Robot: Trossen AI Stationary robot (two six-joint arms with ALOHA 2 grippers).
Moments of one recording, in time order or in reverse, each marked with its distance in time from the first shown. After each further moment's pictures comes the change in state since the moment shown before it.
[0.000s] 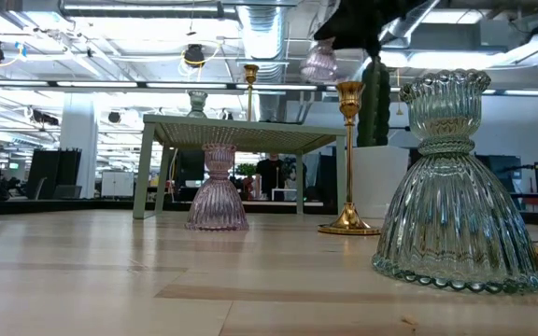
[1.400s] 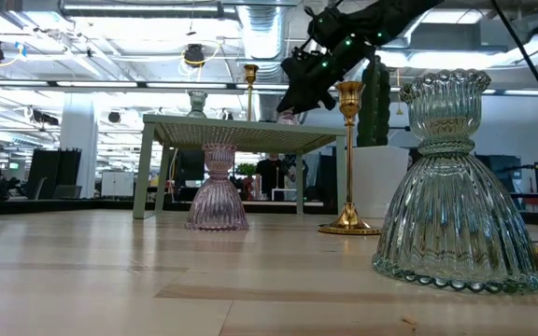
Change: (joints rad) left arm 0.000 0.000 -0.001 0.000 0.000 0.000; right arm -0.293 0.547 0.407 -0.070 -0.127 -0.085
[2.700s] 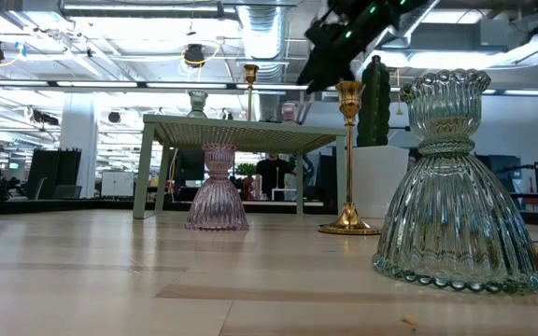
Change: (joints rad) left arm 0.000 0.000 0.000 0.000 -0.001 0.000; right arm 0.016 -0.193 -0.001 -0.241 -0.002 -0.046
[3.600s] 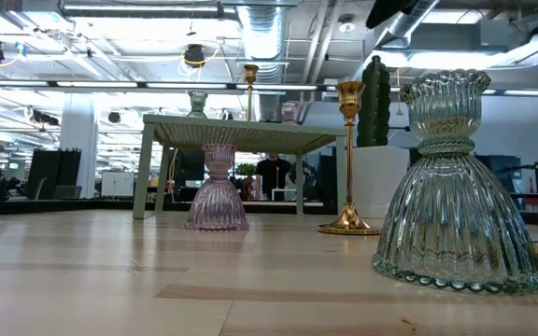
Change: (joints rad) left arm 0.000 -0.001 -0.070 0.008 0.000 0.000; right arm 0.649 -0.266 -0.016 -0.577 0.399 0.188
